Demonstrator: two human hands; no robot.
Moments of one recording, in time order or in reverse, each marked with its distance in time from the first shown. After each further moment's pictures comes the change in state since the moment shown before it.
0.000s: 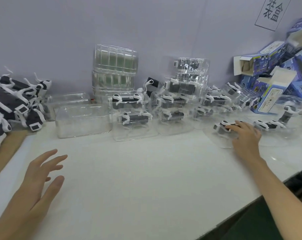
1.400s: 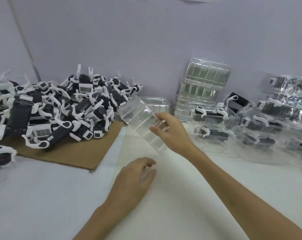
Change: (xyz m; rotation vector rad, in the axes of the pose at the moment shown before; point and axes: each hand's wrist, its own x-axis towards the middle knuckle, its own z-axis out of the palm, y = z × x) left_hand -0.006 0.020 -0.007 0.185 -0.017 -0.301; right_hand -0.124 -0.421 0.065 0.887 -0.581 -0.722
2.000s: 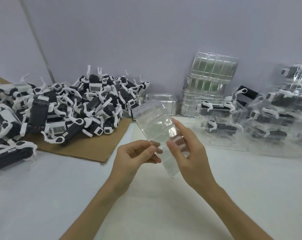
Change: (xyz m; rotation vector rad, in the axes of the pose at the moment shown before) left_hand 0.001 0.029 -0.036 -0.917 0.083 -0.039; right_hand -0.098 -0.027 0.002 0.253 0.214 -0.088
